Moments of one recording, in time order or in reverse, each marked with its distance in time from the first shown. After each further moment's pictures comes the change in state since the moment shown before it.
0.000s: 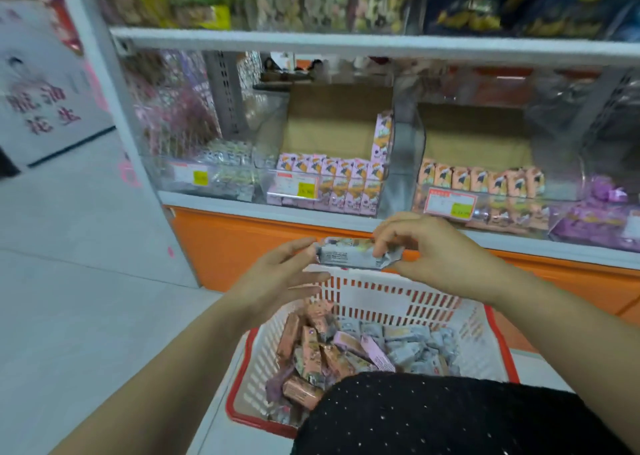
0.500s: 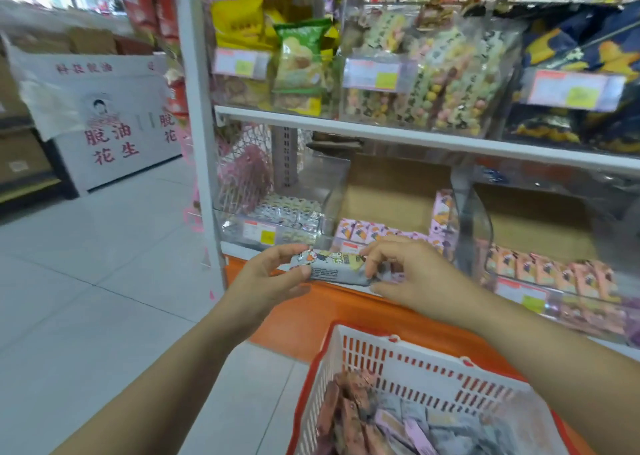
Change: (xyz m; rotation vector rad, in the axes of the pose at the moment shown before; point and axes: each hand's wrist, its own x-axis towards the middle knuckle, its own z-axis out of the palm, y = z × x) left_hand -0.021 0.082 -0.095 -0.002 0.179 0.332; right_hand 0.103 -0.082 0.016 -0.075 0.074 -0.214
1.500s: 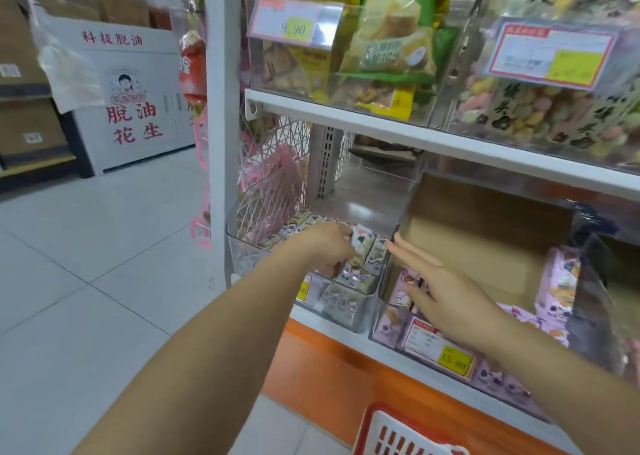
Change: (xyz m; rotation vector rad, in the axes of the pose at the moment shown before) left_hand 0.236 0.005 -0.040 0.775 -0.117 -0.287; right_hand 0.155 0.111 0.054 -0.249 -0.149 0.117
